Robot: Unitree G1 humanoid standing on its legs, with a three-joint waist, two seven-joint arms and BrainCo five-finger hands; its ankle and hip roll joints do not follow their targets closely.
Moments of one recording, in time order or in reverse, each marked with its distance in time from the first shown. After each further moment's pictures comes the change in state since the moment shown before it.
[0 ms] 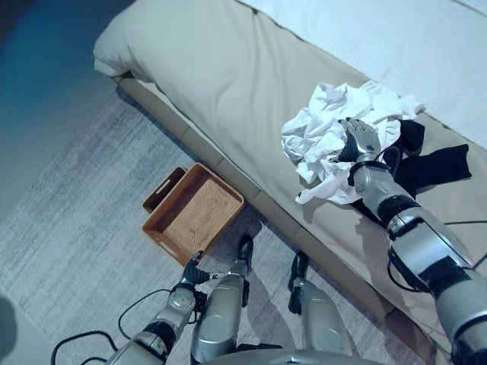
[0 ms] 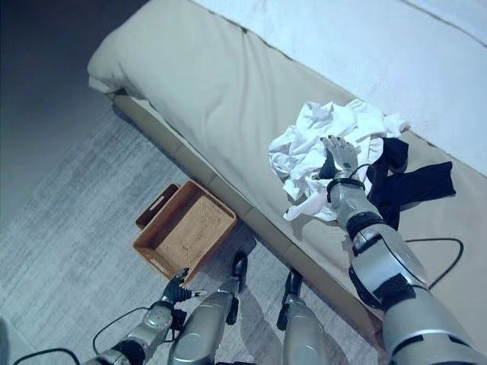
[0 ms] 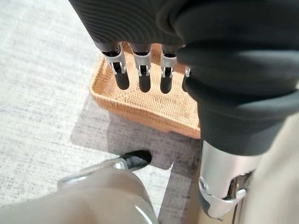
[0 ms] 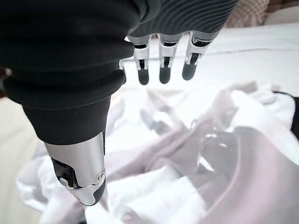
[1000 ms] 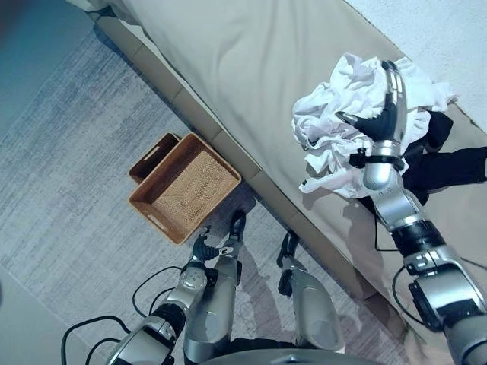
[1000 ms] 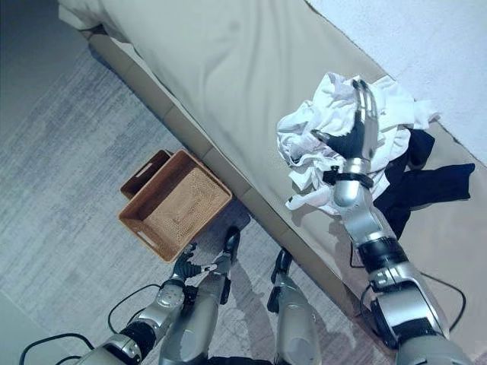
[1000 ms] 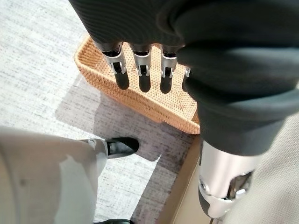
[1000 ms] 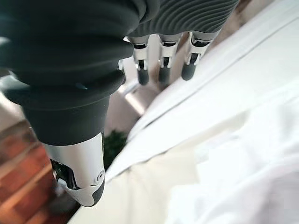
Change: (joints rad) left arm -0.036 -0.007 0.013 -0.111 -0.016 0.006 0.084; right arm 0.473 -0.075 -0.482 -0.952 0.229 -0.097 -0.206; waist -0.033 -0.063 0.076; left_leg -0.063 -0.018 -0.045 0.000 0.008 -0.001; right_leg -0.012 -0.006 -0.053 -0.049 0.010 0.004
